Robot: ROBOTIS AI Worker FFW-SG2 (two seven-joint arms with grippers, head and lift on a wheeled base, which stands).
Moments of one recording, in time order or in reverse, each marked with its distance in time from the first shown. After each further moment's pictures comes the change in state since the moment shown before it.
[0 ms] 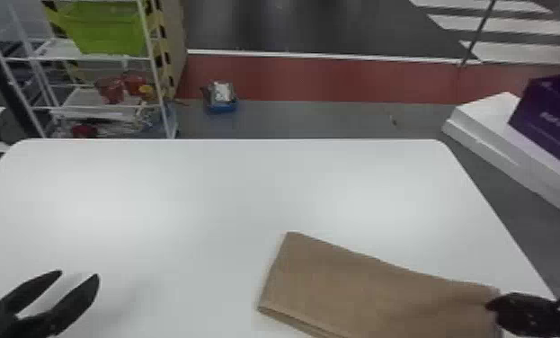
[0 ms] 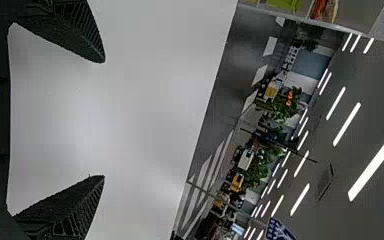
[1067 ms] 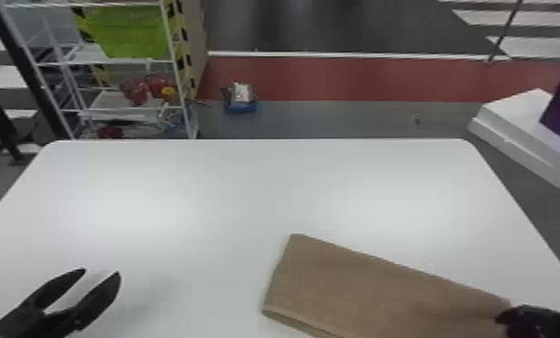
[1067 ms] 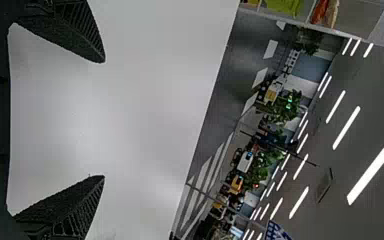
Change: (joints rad) left arm 0.006 0.000 0.016 -0.008 0.013 0.015 -0.002; right arm 0.008 0.003 0.100 -0.027 0.097 0.096 0.000
